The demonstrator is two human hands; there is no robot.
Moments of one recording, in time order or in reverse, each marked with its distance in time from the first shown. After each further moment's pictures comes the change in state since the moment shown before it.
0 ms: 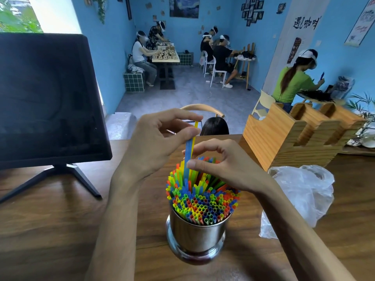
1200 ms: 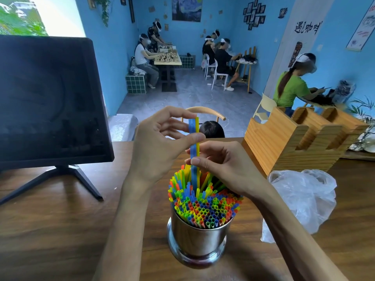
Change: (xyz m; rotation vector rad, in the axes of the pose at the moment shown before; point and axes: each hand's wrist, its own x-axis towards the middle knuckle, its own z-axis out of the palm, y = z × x) left_hand -0.002 -0.001 0.011 -0.001 0.232 -0.013; right_hand 0.001 0.004 0.011 0.227 0.079 -0.032
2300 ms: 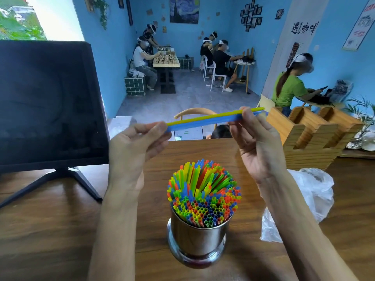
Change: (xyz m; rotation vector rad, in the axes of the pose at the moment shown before) left_hand -0.011 -0.006 -0.020 -0.501 0.264 -0.441; right_hand 0.008 -0.023 -0.030 0.938 0.597 0.104
